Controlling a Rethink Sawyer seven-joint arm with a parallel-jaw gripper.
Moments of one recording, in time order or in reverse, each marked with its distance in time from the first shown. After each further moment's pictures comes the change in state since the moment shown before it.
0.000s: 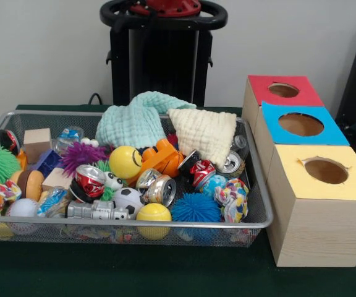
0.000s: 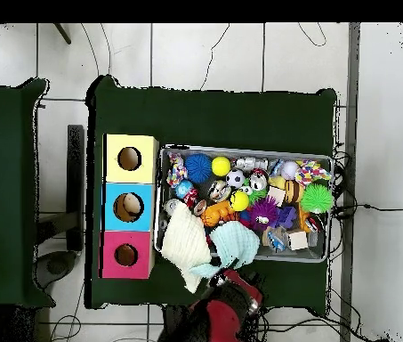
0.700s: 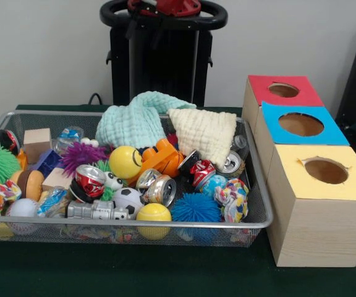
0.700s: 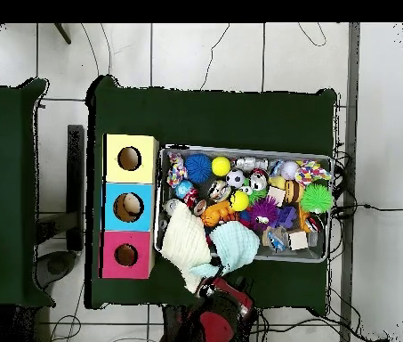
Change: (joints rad) arm -0.084 -0.093 0.122 0.091 -0.114 -0.051 0.000
